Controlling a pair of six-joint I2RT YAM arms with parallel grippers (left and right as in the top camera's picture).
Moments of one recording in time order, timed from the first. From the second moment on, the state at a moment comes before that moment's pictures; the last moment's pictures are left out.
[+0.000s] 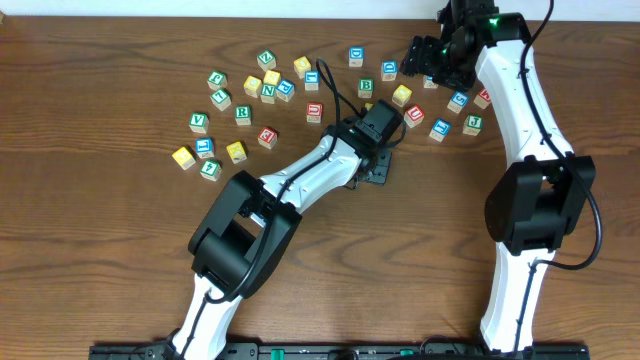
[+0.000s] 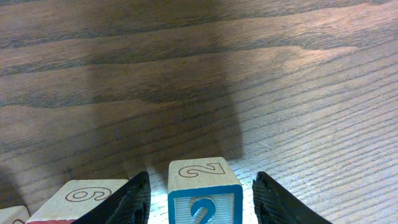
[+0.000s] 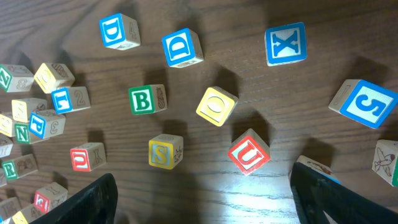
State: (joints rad) left arm -0.70 2.16 1.56 -0.60 0.02 -0.44; right arm 0.12 2.24 2.16 -1.06 -0.21 0.37
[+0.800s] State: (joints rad) left arm -0.37 1.53 1.62 -0.94 0.02 -0.40; right arm 0.13 2.22 2.16 -1.26 -0.19 0.27
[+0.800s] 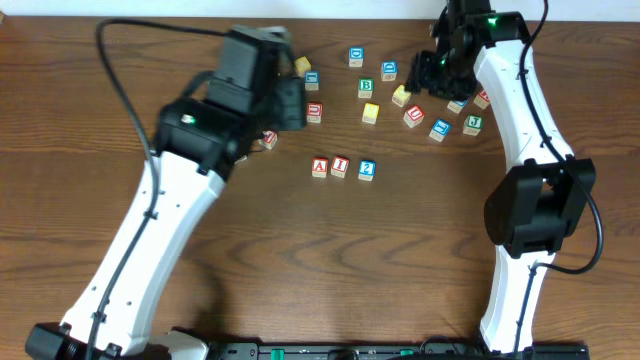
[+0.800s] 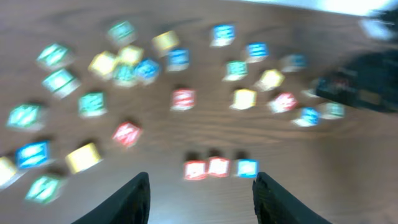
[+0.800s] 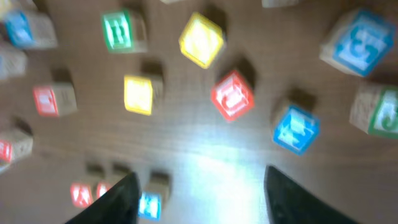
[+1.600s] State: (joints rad) left arm -0.24 1.93 1.49 -0.92 0.11 -0.37; right arm 0.34 2.20 1.72 -1.07 -0.16 0.32
